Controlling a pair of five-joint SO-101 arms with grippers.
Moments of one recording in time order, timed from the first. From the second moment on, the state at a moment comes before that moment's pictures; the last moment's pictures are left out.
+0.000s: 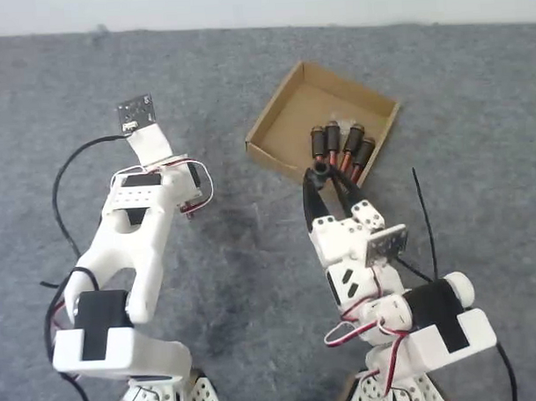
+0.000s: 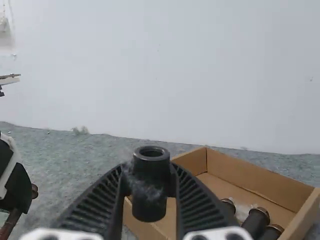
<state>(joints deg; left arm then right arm) -7.2 1.1 38.8 34.9 22.5 -22.2 1.7 92.0 -91.7 -3.9</state>
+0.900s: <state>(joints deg) -7.2 1.1 38.8 34.9 22.5 -38.5 11.6 94.0 -94.8 -4.0</state>
